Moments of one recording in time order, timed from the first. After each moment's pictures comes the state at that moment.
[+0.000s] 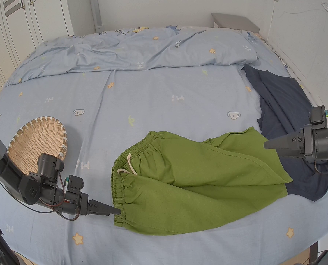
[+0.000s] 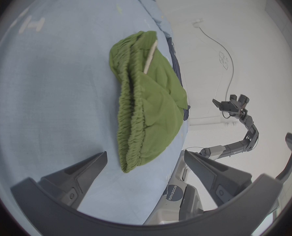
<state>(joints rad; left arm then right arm) -0.07 1.92 -0.57 -0.31 -0.98 -0.10 0.25 1.36 -0.97 0.24 0.49 0.34</state>
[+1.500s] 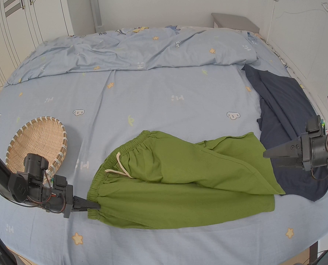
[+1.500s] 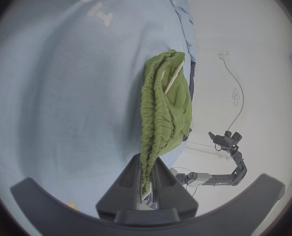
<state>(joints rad) 0.06 1.87 -0.55 -0.28 -0.99 -0.36 0.19 1.40 -0.93 0.24 0.61 0.34</state>
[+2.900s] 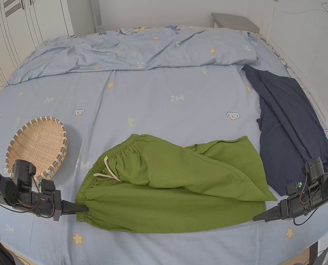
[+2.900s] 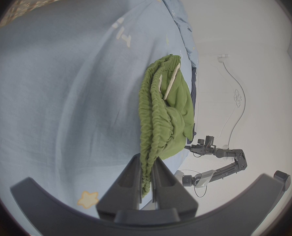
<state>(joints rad) 0.19 1.82 -0.47 -0.25 -0.99 -0.22 0.00 1.75 -0.44 -0.08 0.73 0.04</state>
